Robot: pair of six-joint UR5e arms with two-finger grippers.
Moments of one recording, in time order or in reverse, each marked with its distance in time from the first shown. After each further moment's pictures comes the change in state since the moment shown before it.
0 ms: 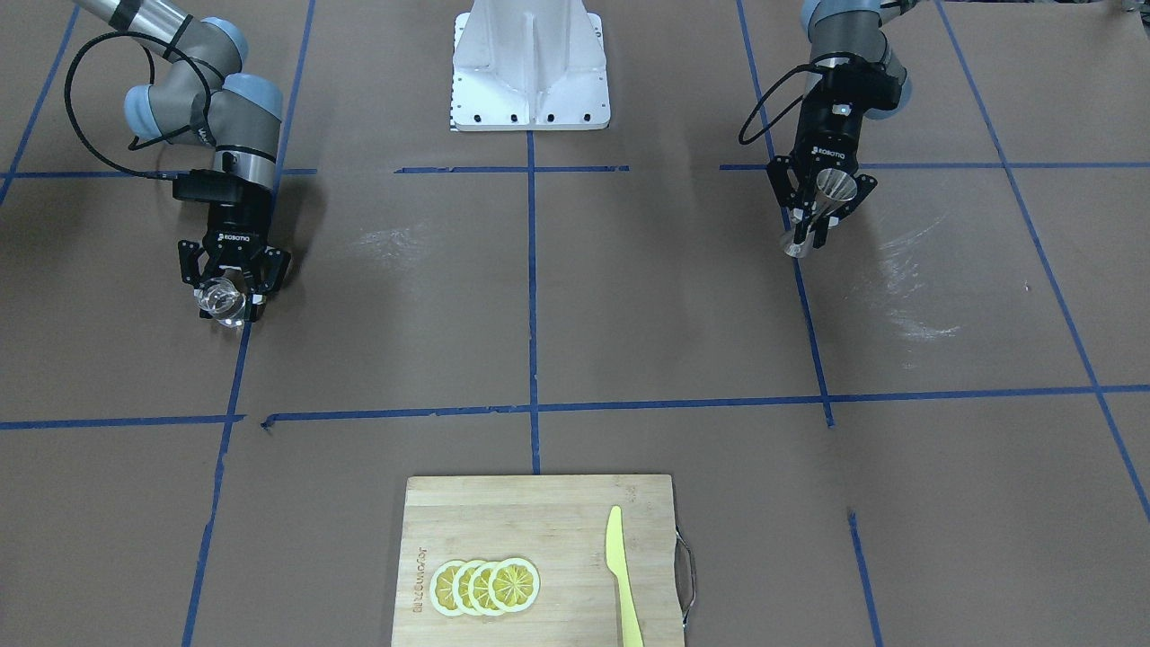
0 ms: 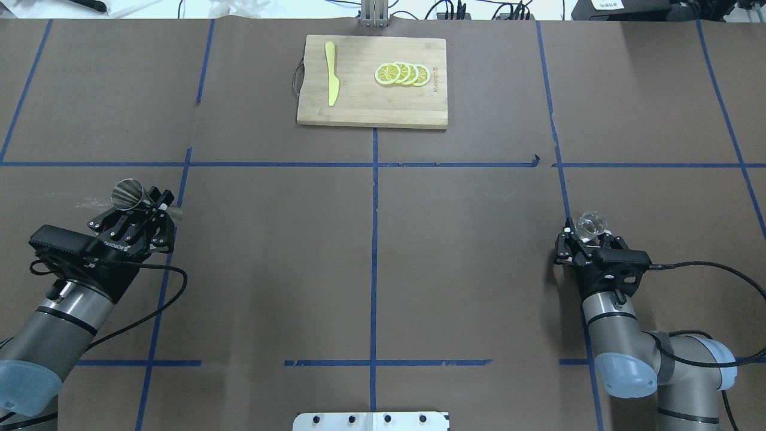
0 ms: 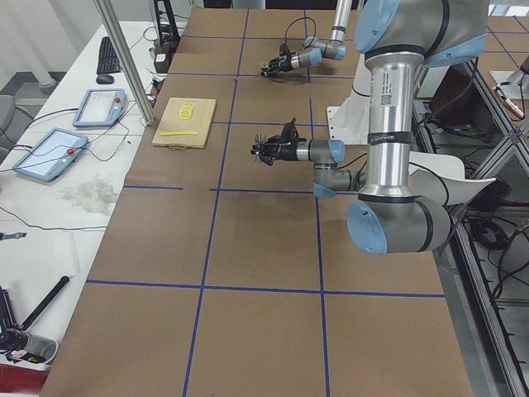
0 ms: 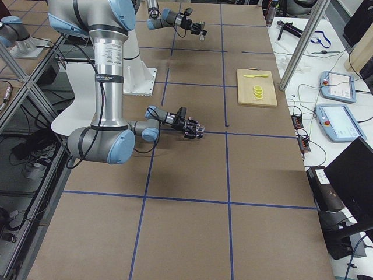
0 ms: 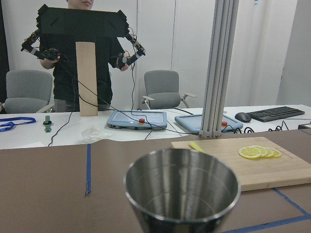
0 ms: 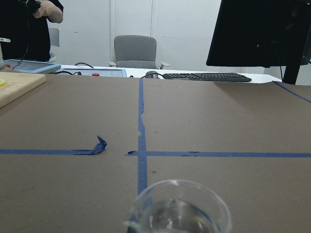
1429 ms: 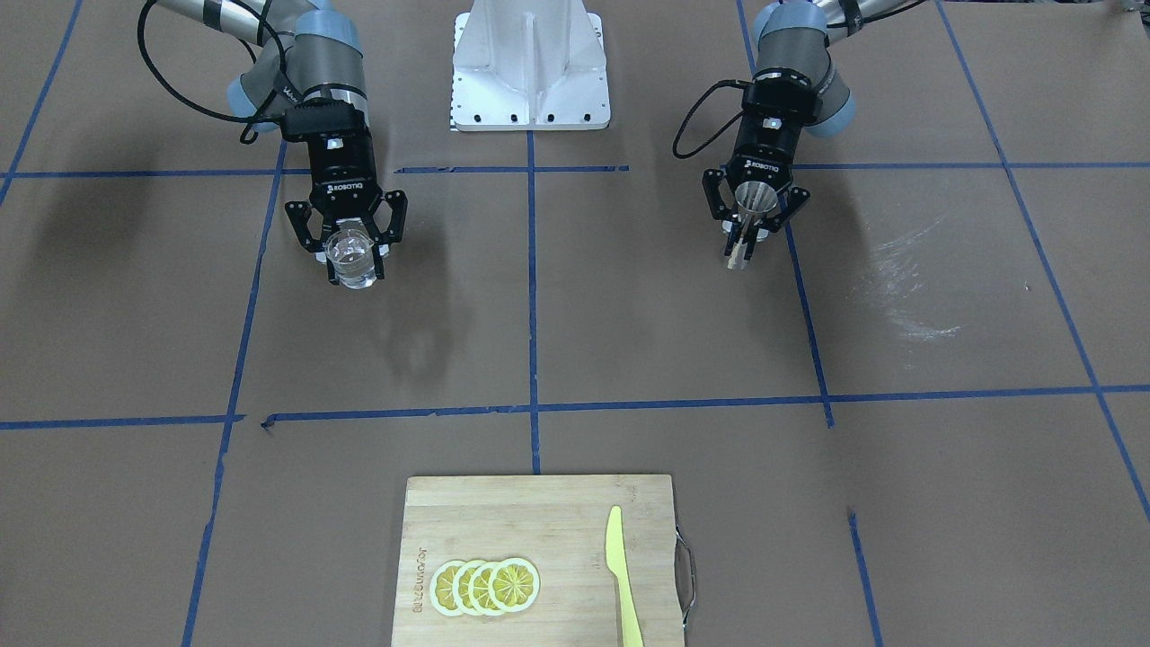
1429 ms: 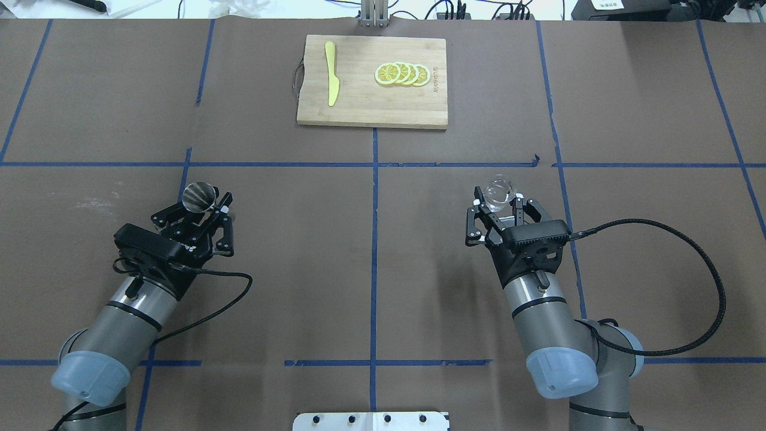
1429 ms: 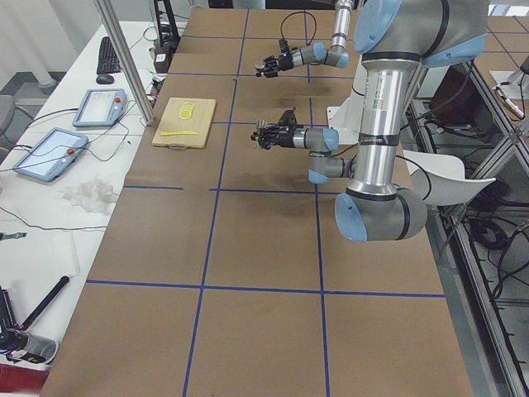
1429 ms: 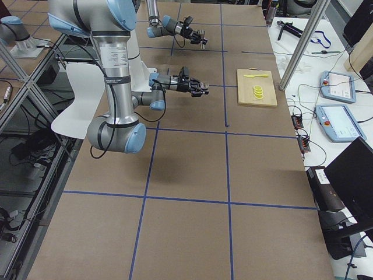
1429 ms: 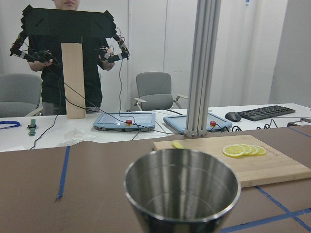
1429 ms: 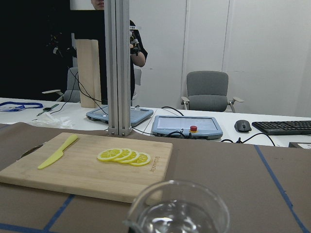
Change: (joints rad) left arm 0.009 -0.218 0.096 0.035 -0.049 0.272; right arm 0.002 0.263 0.143 0.163 -0.008 -0.532
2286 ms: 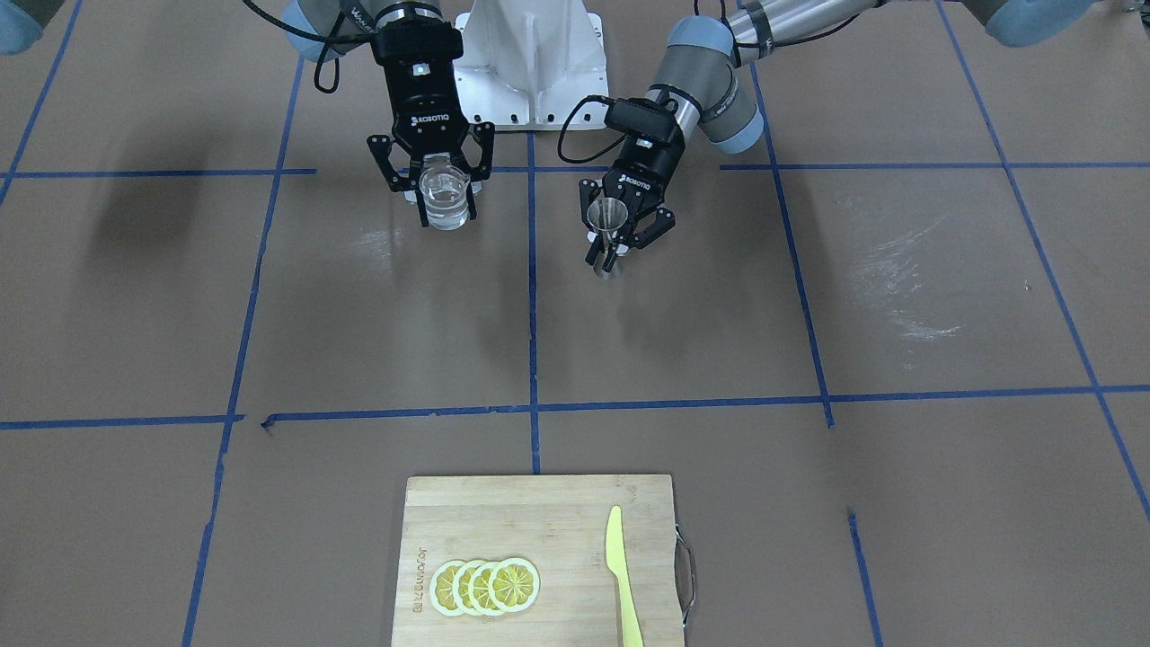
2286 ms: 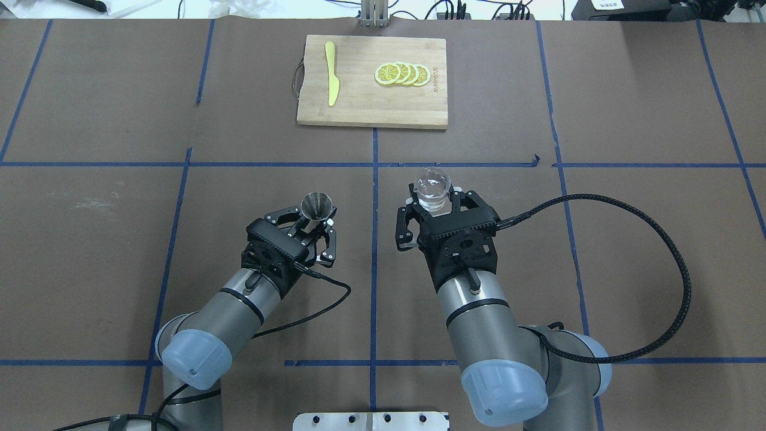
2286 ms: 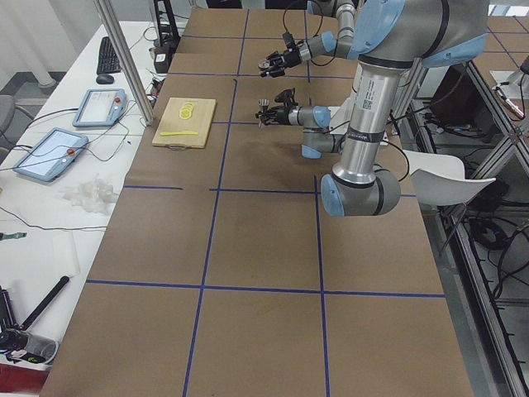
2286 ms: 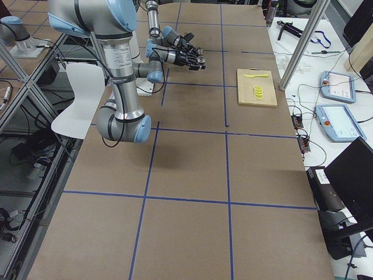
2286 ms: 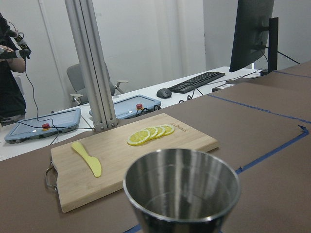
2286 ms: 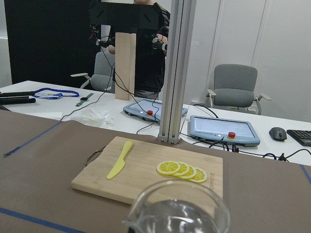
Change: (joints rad) left arm 0.000 -0.283 0.156 0.093 -0.209 0.055; right arm -0.034 0.168 0.179 -0.390 0.067 -0.055
